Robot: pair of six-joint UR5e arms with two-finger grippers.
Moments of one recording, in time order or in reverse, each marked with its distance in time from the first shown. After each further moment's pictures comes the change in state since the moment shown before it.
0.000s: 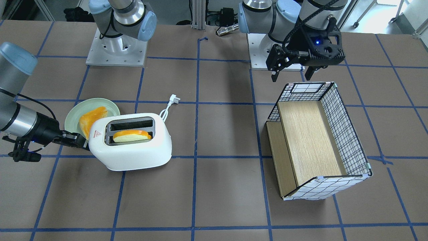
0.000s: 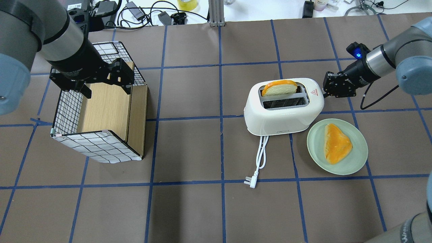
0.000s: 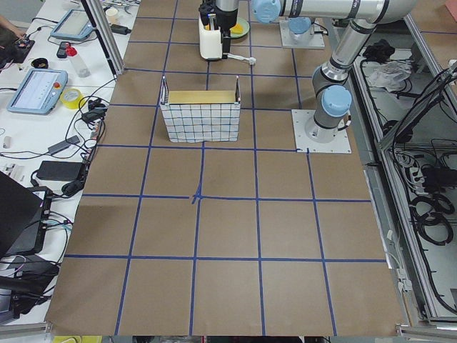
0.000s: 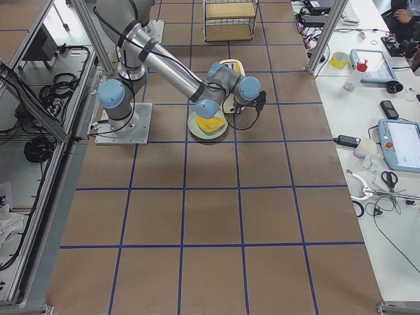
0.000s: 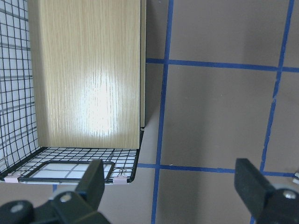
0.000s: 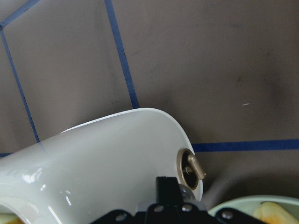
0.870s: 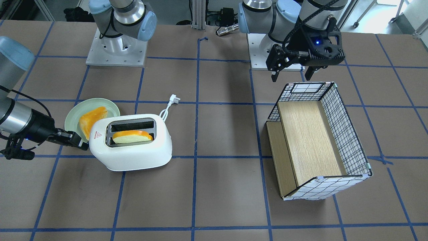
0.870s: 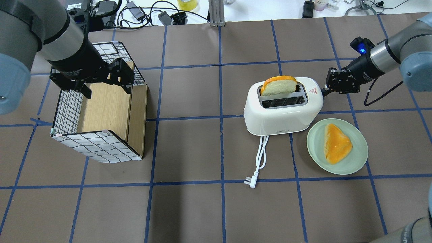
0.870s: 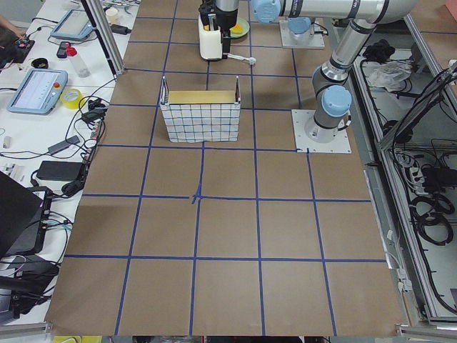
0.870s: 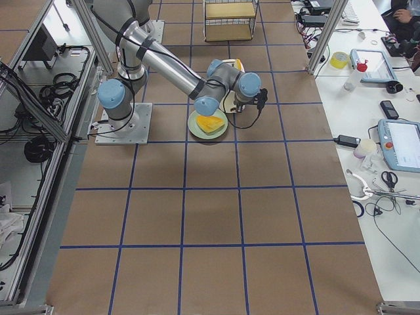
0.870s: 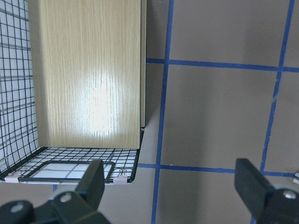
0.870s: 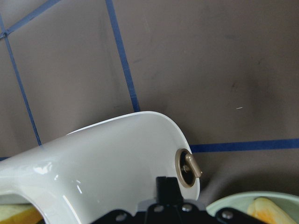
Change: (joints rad) left arm 0.000 0.000 0.000 0.000 0.000 0.000; right arm -0.001 -0.038 -0.018 0.008 -0.024 0.020
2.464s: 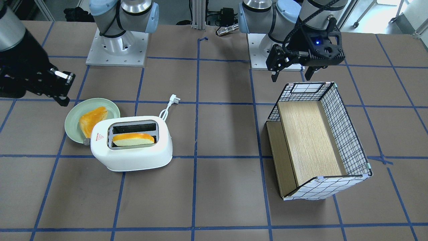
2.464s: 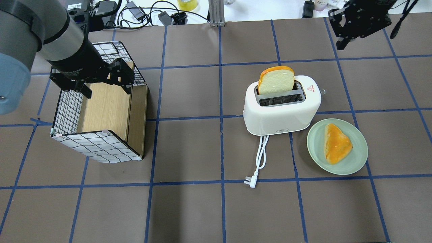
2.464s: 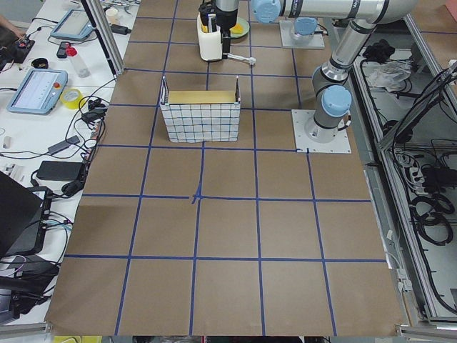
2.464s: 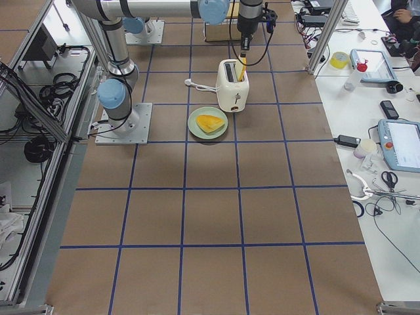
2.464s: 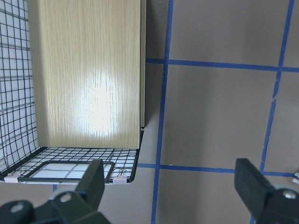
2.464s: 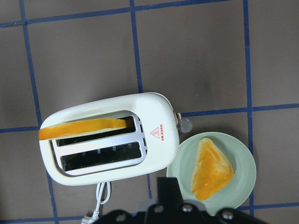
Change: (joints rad) left arm 0.001 0.000 0.000 0.000 -0.001 0.000; right arm 0.342 -0.157 -0.450 0.394 -0.452 0.231
